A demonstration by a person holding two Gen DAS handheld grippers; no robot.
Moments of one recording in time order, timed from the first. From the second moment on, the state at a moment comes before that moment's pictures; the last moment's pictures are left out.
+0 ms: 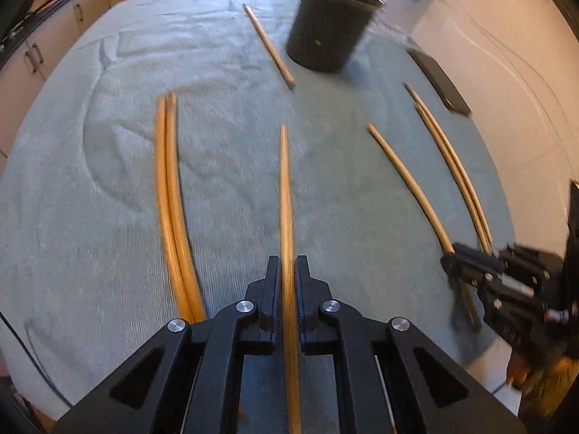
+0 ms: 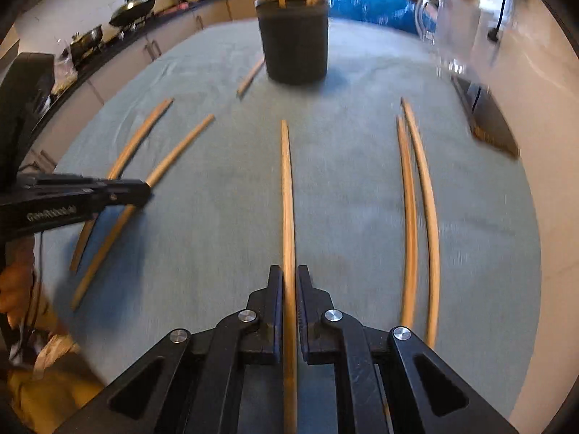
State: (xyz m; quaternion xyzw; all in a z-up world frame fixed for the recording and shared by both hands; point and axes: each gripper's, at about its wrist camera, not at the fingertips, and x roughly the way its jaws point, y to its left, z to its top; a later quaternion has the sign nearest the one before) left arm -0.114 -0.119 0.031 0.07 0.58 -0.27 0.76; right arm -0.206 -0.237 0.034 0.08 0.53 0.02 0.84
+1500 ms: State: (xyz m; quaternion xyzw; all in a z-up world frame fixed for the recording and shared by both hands) left arm -0.140 -0.116 0.132 0.03 0.37 -0.29 0.88; right arm -0.196 -0.250 0.119 0.15 0.33 0.01 0.93
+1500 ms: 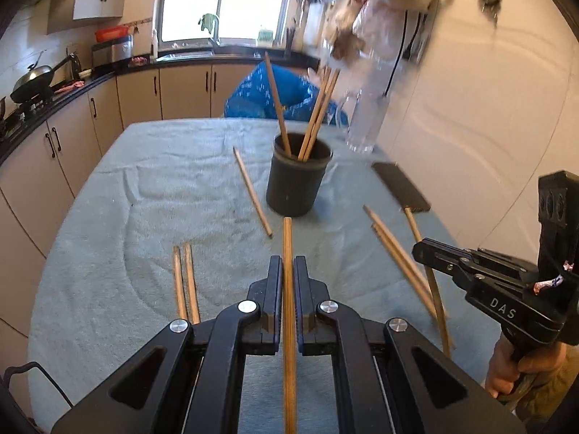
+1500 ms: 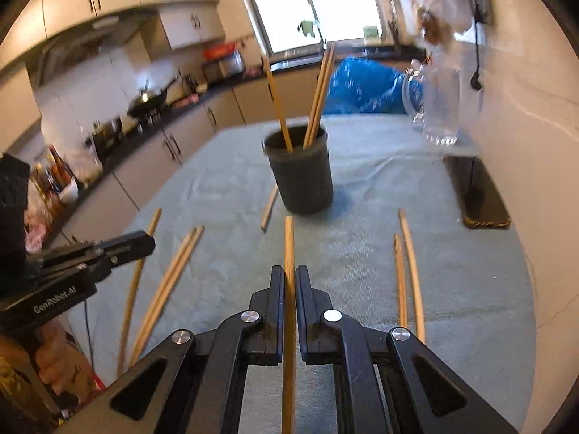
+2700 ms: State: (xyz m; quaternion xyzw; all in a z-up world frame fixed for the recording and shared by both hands) left arm -0.051 -0.148 0.290 -0.07 0.18 -0.27 0.94; right arm -0.123 -0.281 0.247 0.19 0.09 -0.05 0.98
